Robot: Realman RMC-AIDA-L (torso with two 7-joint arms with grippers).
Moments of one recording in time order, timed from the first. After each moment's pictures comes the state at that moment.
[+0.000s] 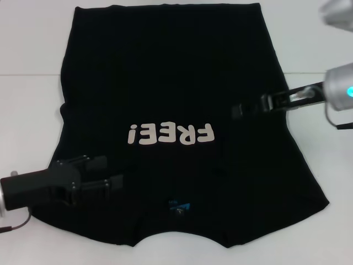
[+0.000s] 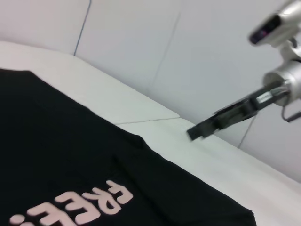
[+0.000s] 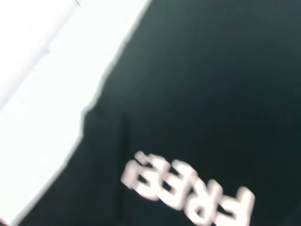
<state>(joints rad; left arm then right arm) -0.43 -2.04 0.56 0.59 2.01 1.61 -1.41 0.81 2.04 -0.87 -0.82 -2.31 -1.31 2.41</state>
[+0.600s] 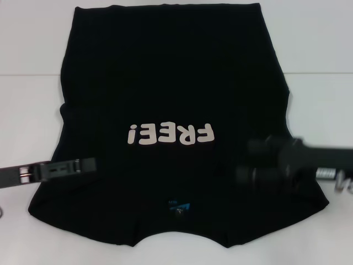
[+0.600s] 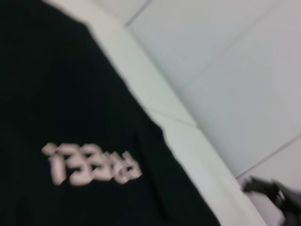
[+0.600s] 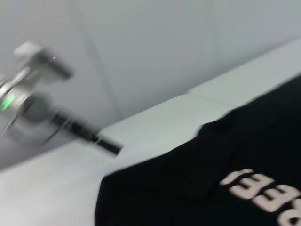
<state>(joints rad) -0.44 -1.95 0.56 0.60 2.04 1.66 -1.98 0.54 2.06 -0.79 -0.67 -1.96 -1.52 1.47</state>
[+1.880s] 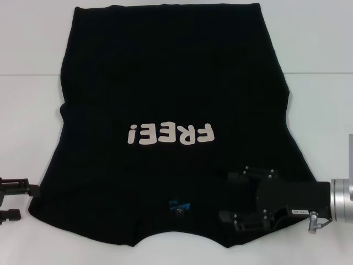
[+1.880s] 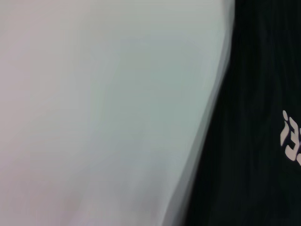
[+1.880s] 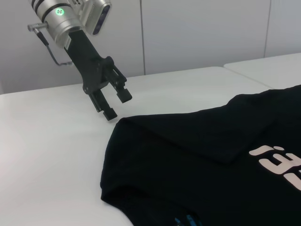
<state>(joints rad) -0.48 -1.86 0.44 0.61 2.49 1.53 -2.64 0.55 2.10 -0.82 -0.49 -2.01 -1.41 1.04</state>
